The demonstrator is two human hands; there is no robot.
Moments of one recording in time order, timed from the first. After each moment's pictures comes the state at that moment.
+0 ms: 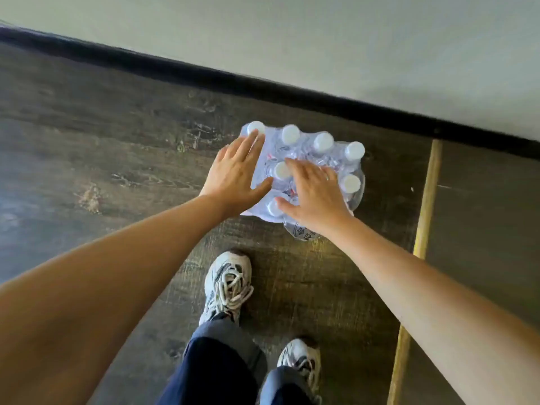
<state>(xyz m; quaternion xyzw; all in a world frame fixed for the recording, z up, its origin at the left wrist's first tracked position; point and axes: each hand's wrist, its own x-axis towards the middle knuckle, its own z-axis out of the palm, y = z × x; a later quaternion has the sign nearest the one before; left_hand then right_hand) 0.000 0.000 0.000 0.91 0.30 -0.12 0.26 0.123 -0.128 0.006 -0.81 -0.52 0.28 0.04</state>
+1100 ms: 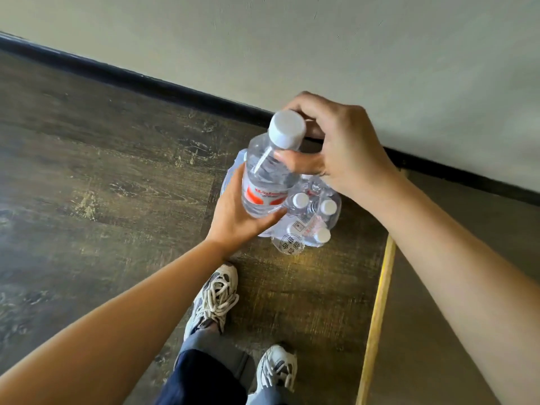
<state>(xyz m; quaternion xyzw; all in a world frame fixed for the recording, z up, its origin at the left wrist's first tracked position) -0.007 -0.034 0.052 0.72 0.41 0.17 0.54 0.156 -0.056 0.202 -0.73 -0.57 0.25 0.28</state>
